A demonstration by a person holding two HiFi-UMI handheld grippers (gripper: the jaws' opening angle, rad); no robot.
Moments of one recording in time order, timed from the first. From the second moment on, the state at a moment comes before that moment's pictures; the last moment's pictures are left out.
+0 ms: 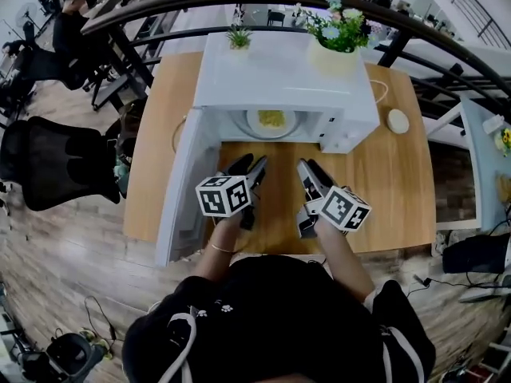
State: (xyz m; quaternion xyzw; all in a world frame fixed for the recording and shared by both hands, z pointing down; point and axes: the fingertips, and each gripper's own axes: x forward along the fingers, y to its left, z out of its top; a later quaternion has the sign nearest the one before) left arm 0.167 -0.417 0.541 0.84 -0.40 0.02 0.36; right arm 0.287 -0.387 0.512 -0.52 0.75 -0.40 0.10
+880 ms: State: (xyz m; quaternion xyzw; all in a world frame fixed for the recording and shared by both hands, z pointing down) left arm 0.161 -0.486 0.607 0.73 -0.42 -0.04 0.54; right arm 0.291 -0.481 0.616 -0.59 0.56 -0.56 0.16
